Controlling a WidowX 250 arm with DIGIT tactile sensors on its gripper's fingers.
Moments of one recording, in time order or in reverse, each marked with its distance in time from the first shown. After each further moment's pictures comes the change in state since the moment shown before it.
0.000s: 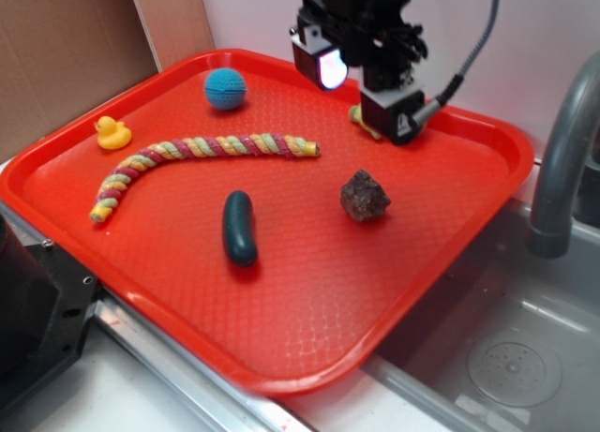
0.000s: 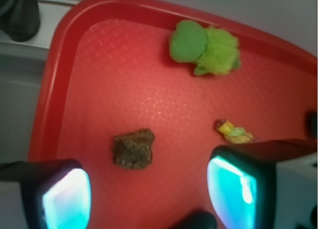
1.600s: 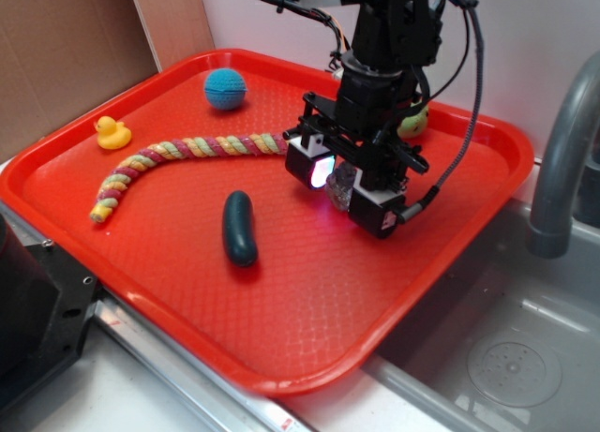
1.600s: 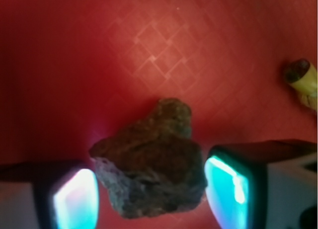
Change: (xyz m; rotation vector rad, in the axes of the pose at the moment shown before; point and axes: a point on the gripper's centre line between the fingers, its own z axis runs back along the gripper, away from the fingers) arm -0.019 0.000 -0.070 0.015 0.303 0.130
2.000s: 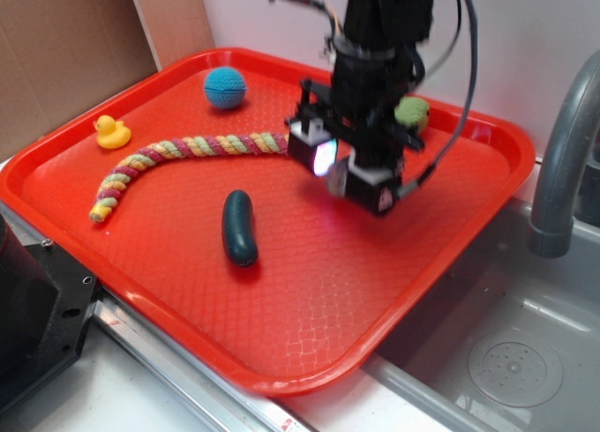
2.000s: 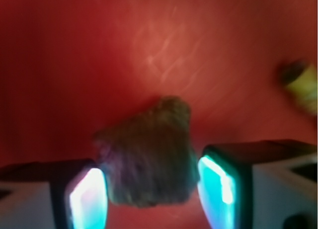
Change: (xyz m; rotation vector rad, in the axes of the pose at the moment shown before) arm -0.006 0.009 0.040 -0.038 -0.107 -0.031
